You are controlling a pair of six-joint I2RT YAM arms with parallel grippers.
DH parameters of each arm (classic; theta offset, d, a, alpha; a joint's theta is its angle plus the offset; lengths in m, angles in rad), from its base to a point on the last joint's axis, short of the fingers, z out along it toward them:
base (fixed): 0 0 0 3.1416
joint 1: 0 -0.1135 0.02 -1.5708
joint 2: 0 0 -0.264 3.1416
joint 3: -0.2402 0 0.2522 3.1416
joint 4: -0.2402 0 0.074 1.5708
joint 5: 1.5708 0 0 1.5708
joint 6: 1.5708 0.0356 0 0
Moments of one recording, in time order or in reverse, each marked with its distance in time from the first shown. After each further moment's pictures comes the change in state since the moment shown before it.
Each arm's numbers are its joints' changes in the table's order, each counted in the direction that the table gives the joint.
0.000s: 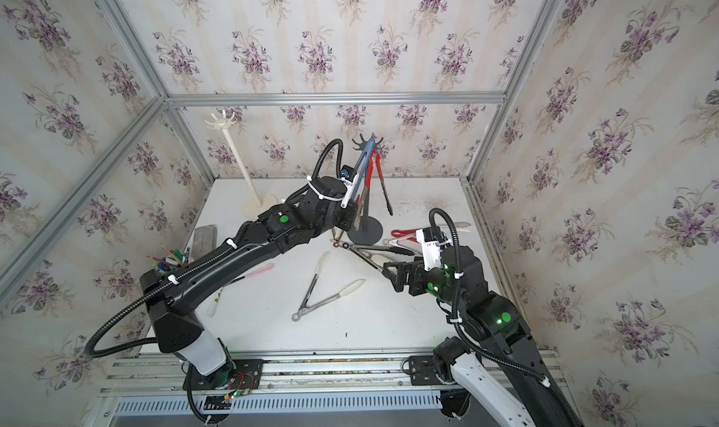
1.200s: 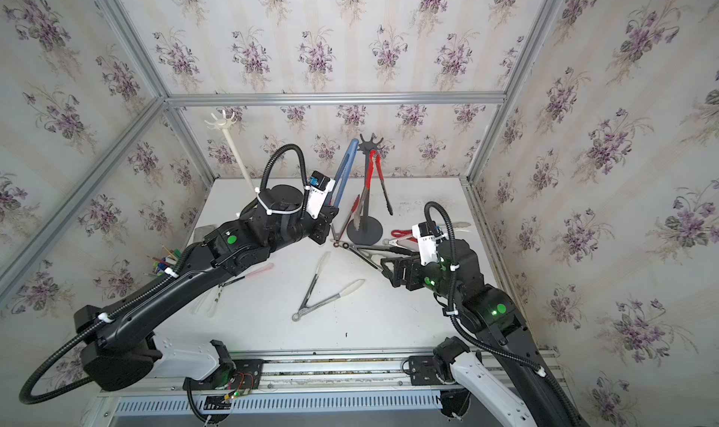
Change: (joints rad) left arm -0.012 0.298 0.212 0.048 0.174 0.047; right arm 0.000 -0.049 -0.026 0.024 -0.008 -0.024
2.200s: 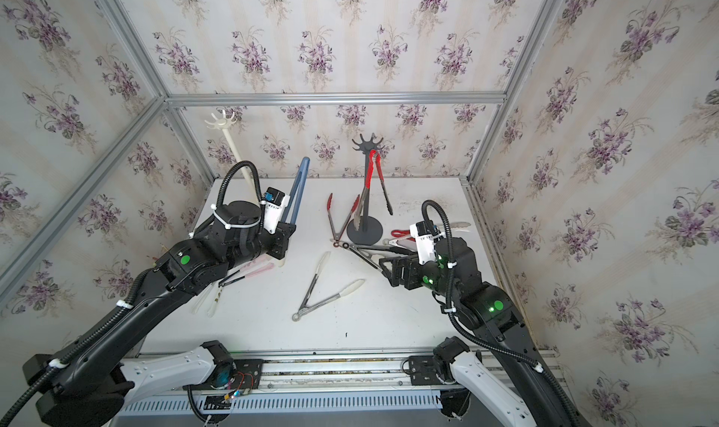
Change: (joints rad) left arm -0.164 0.284 0.238 -0.172 0.026 -0.050; right arm 0.000 -0.024 0.000 0.006 -0.009 -0.002
